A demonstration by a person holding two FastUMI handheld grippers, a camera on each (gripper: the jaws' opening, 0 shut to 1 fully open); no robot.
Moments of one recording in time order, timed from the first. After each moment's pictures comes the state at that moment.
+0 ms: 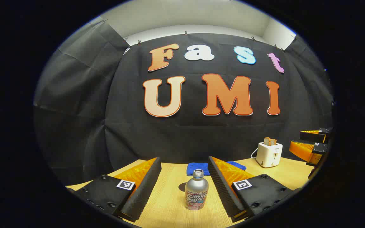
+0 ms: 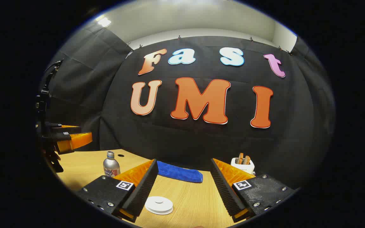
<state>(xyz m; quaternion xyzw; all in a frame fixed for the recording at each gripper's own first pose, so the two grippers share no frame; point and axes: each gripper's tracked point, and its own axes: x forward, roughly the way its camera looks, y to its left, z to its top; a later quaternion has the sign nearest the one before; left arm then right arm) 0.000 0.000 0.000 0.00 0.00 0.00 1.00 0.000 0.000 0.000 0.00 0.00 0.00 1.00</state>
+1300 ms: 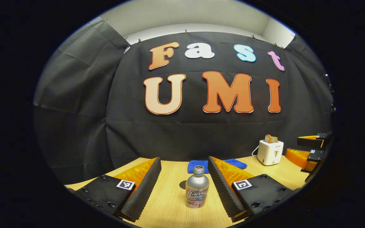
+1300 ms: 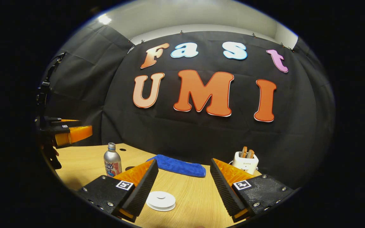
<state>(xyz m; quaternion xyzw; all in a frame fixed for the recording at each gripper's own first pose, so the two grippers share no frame) -0.004 -0.002 -0.010 0.00 0.01 0.00 1.00 0.005 0.013 -0.039 0.00 0.04 0.01 1.00</state>
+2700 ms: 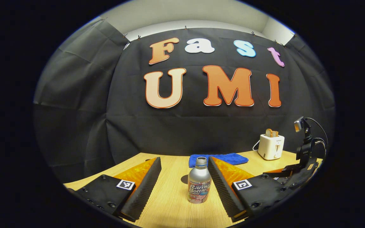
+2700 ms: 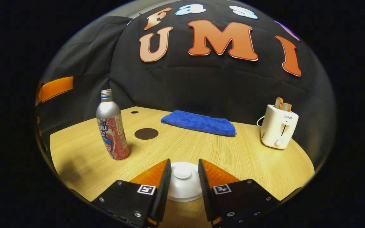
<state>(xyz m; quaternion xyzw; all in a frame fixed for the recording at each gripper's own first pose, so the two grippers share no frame) -0.007 0.006 -0.031 0.01 0.03 0.01 1.00 0.042 0.084 -0.187 0.03 0.23 0.09 0.97</state>
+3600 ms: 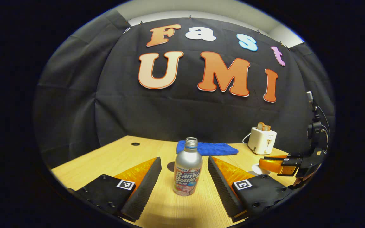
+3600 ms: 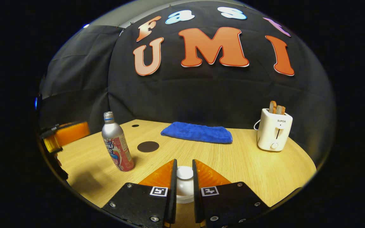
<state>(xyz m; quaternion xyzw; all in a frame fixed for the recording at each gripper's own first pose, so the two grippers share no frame) 0.008 -0.022 -0.102 -0.05 0.11 -0.04 0.99 0.035 0.062 -0.136 0.08 0.18 0.08 0.98</state>
